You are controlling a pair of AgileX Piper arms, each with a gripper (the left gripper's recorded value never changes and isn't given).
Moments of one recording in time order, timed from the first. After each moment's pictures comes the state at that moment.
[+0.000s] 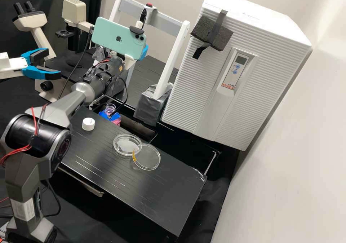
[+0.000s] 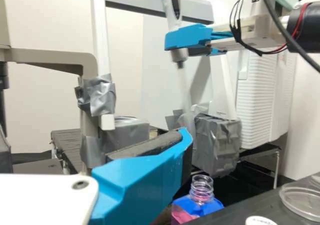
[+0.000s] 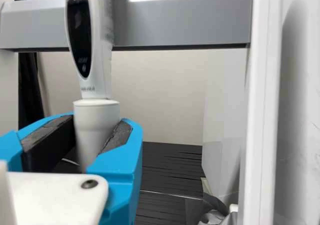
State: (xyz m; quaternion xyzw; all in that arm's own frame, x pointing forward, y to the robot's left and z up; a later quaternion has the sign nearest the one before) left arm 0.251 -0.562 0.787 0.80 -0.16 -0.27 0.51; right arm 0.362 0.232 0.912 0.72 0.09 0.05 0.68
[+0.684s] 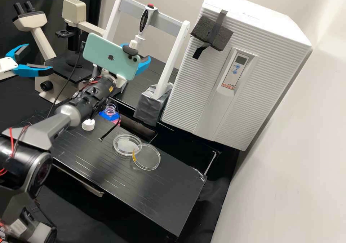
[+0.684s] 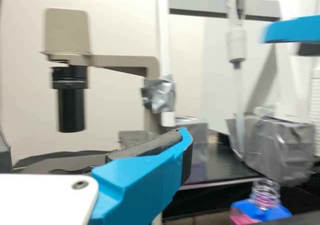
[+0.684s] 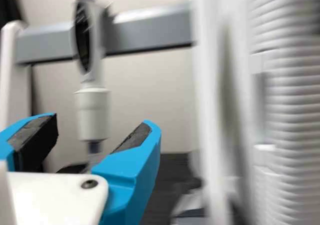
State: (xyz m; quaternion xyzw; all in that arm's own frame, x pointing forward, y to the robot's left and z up) left arm 0.221 -0.544 0.782 0.83 -0.15 -0.13 0.51; right arm 0.288 0.188 0.908 0.74 0.03 0.12 0.65
